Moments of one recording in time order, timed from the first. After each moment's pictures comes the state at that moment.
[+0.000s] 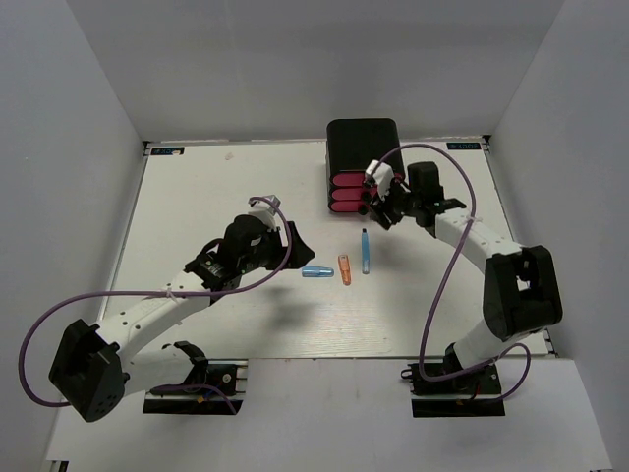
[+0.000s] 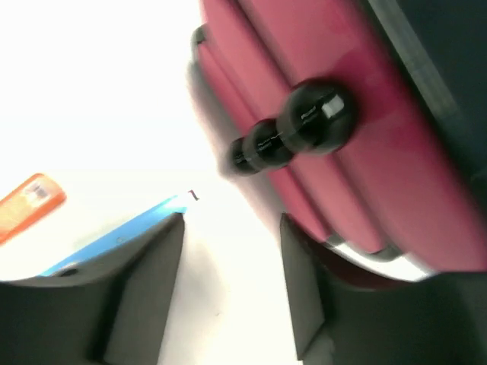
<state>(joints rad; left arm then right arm) -0.68 1.12 0.73 -0.11 0.08 -0.64 0.30 1.60 1.08 -0.15 -0.44 -0.62</state>
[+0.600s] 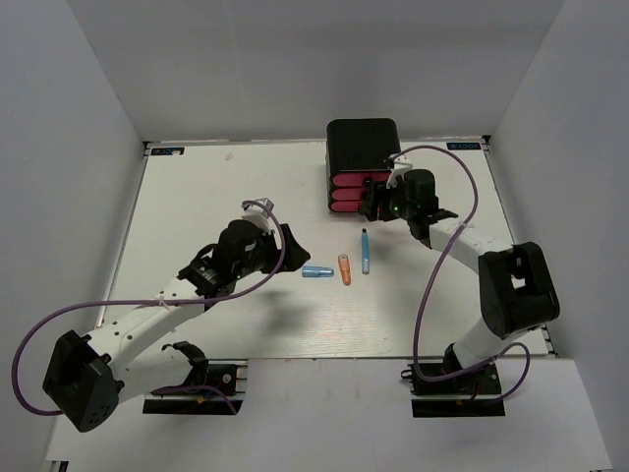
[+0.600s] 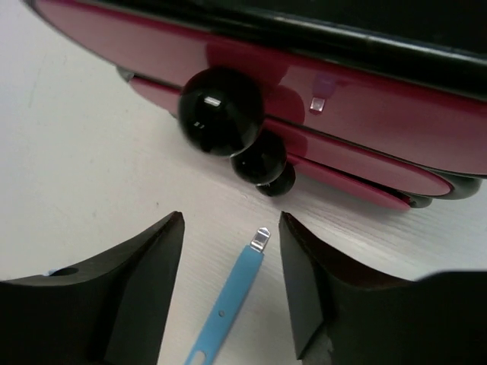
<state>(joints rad) -0.68 1.05 0.69 -0.13 0.05 -0.66 0.34 1.59 0.94 0.17 -0.26 0.14</state>
